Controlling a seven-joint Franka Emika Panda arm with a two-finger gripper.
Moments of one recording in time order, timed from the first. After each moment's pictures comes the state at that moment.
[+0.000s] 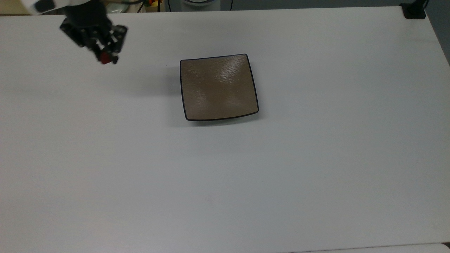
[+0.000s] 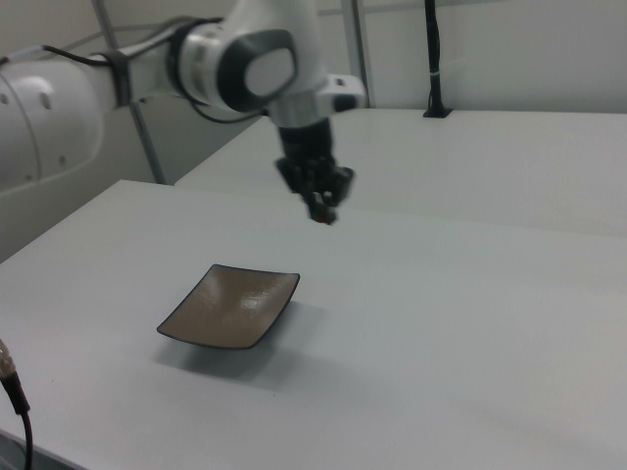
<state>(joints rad) -0.18 0.22 0.03 -1.48 0.02 1.78 -0.07</state>
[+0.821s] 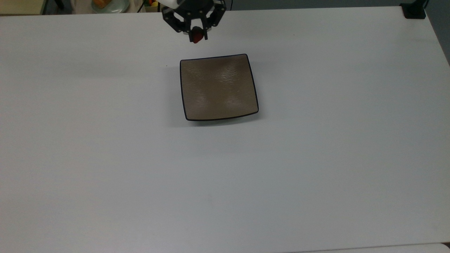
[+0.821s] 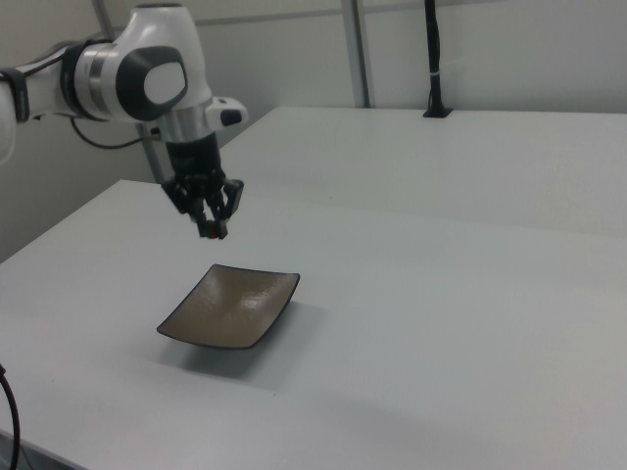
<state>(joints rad) 0.11 0.05 0.04 -1.72 0.02 1.73 -0.14</state>
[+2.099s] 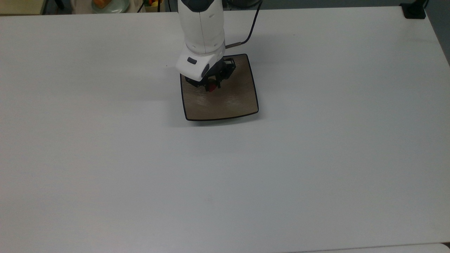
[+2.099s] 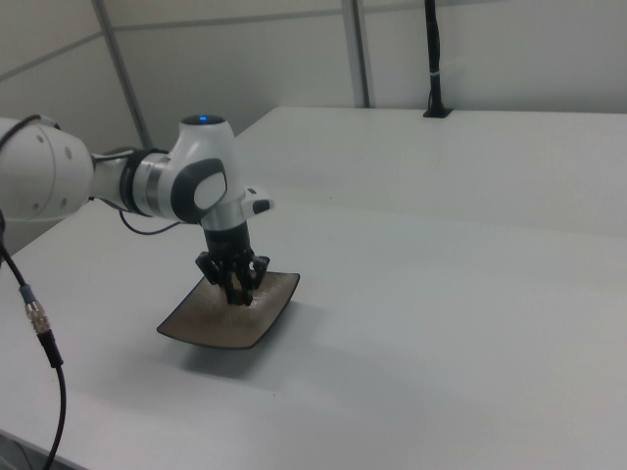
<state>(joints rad) 0.15 0.25 0.03 -1.90 0.05 2.11 -0.21</state>
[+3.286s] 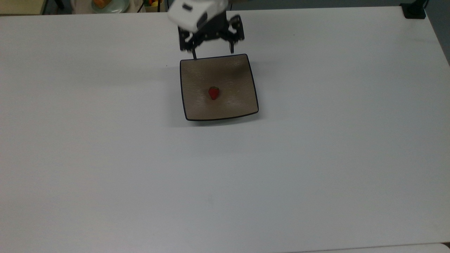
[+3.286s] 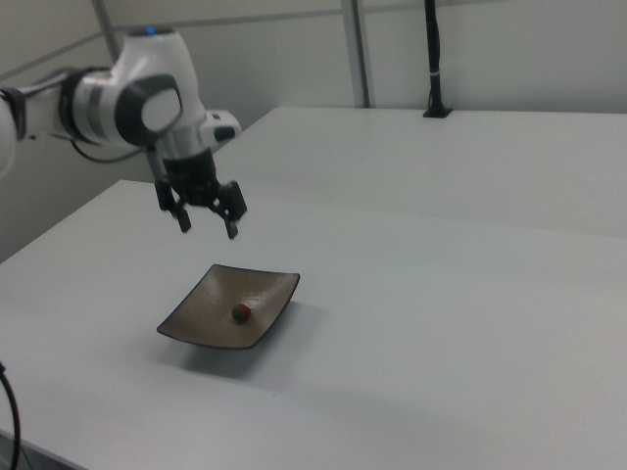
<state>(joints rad) 0.16 0.04 0.02 -1.83 0.05 1.91 -0.09</state>
